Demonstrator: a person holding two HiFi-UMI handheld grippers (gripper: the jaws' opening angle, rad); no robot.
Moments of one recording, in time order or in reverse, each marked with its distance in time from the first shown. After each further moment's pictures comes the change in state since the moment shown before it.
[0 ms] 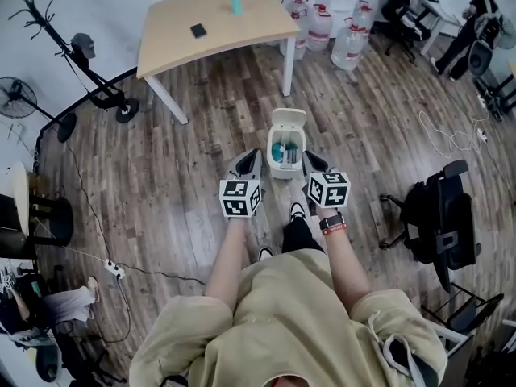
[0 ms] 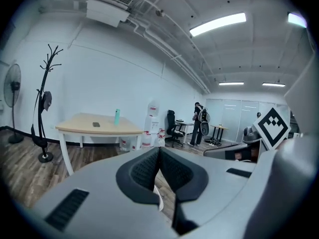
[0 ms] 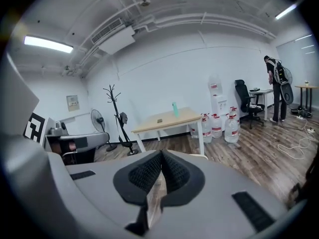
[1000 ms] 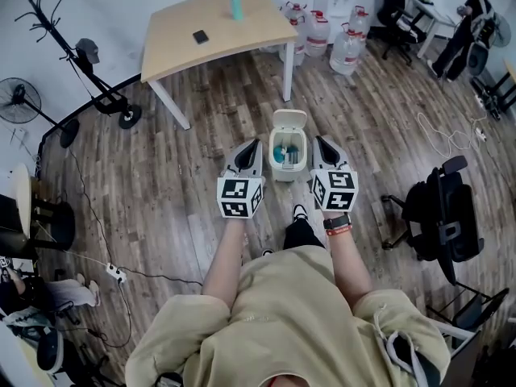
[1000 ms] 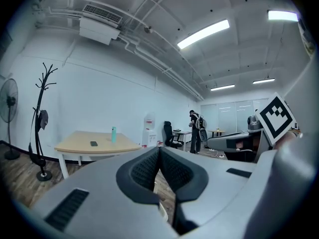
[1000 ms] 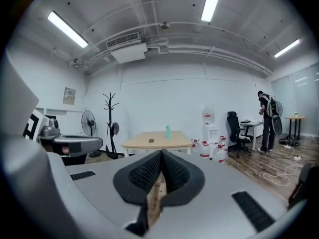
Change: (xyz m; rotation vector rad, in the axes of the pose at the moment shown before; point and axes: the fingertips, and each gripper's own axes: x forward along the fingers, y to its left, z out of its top) left arm -0.061 -0.033 0.061 0.105 -0.143 -0.024; right arm -0.086 0.033 0.074 -0.173 -0.228 -0.153
